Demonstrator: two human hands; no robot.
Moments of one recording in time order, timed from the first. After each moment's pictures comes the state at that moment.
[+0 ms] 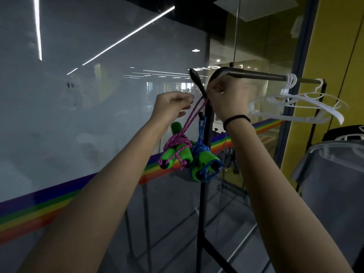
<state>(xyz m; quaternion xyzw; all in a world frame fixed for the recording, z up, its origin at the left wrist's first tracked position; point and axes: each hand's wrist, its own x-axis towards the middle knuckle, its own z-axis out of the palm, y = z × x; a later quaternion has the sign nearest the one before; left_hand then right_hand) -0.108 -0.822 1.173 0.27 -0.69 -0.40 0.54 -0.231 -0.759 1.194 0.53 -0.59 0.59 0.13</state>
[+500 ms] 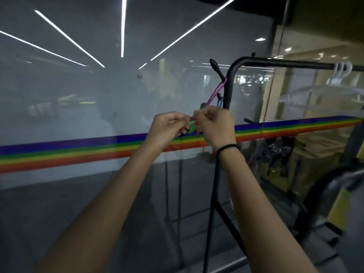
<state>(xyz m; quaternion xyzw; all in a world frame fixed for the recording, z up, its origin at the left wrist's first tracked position) -0.064 -0.638 1.105 0.43 -0.62 -0.31 0.58 -0.190 -0.644 1.112 0.63 -0.47 0.60 -0.15</state>
